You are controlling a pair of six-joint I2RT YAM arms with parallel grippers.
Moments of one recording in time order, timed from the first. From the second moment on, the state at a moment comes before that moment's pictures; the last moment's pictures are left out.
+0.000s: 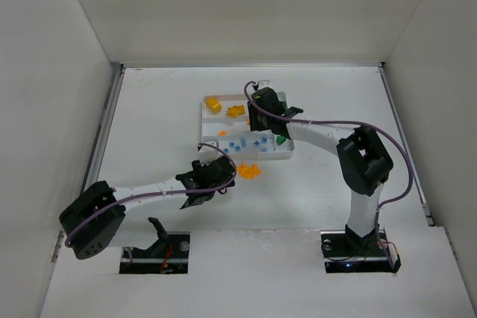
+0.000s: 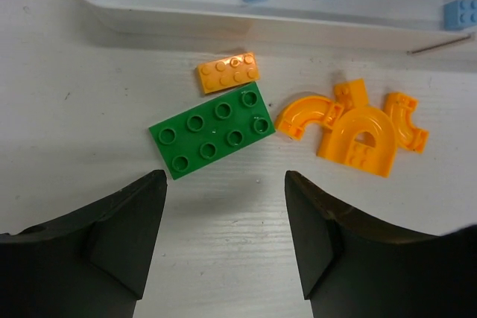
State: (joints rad) left arm -0.94 1.25 0.49 -0.14 -0.53 -0.88; right arm 0.66 1.90 1.37 -0.21 0.24 0.36
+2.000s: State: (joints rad) left arm -1.04 1.58 0.66 -0.16 -0.87 -1.12; right arm 0.67 1.15 0.79 0.01 0.23 0.48
